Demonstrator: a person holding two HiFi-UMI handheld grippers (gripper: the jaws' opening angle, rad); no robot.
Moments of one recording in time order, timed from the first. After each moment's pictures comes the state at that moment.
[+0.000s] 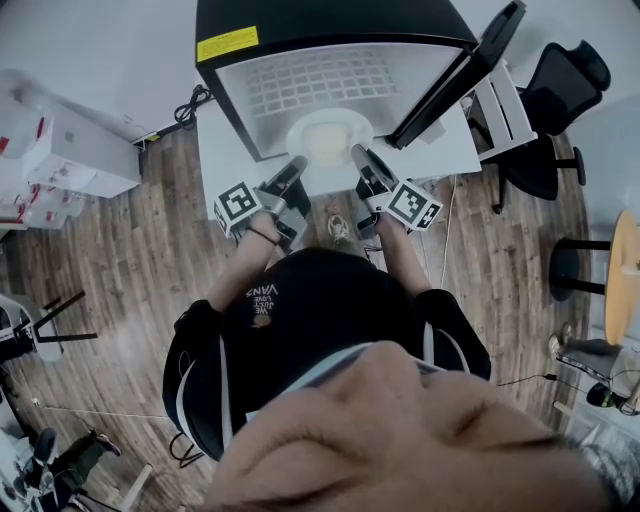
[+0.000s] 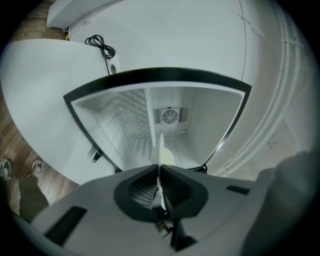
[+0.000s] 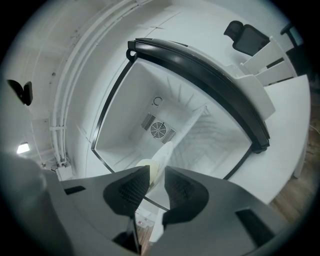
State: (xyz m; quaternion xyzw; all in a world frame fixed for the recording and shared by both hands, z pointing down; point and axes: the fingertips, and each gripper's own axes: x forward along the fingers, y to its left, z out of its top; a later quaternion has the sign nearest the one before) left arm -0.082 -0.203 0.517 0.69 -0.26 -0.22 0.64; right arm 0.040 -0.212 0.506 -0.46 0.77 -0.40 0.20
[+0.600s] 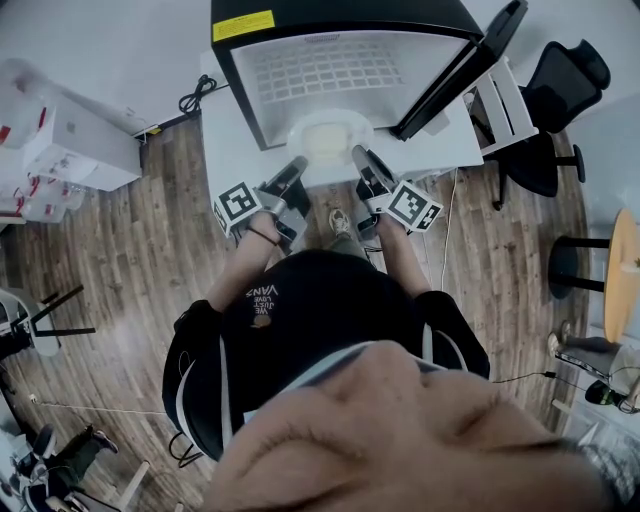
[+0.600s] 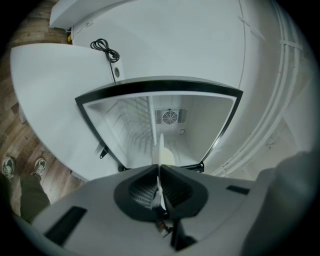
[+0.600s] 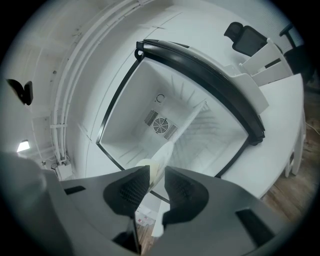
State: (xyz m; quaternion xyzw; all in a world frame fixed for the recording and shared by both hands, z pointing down) left arm -0.101 -0.177 0.523 0.69 -0.26 -0.22 0.64; right arm 0.022 -0.185 0.510 -0.46 0.77 -0.40 0.20
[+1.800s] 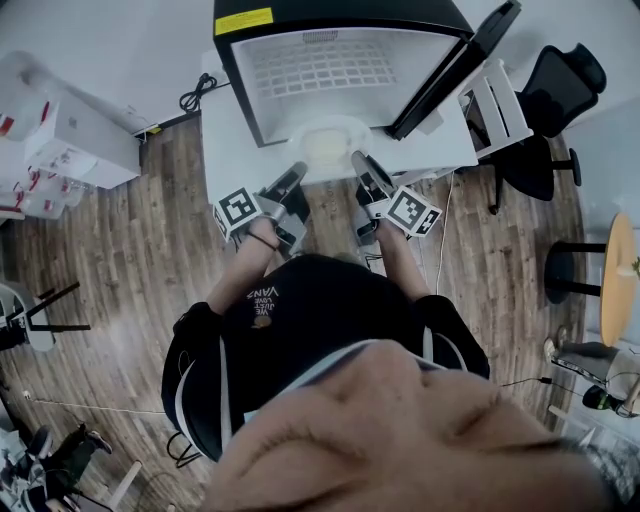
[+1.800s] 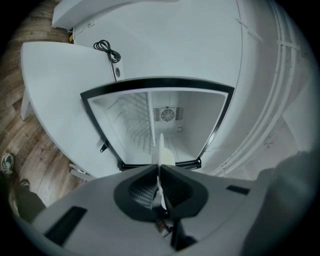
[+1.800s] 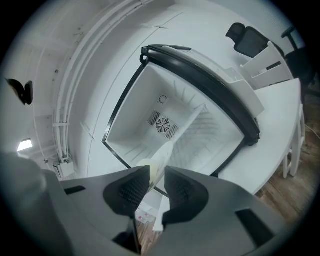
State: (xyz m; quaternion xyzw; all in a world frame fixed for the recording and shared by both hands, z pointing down) left arm -0.096 -0.148 0.524 0.69 -0.26 -0.23 0.64; right arm 0.028 -0.159 0.506 -0.45 0.77 -0.40 0.19
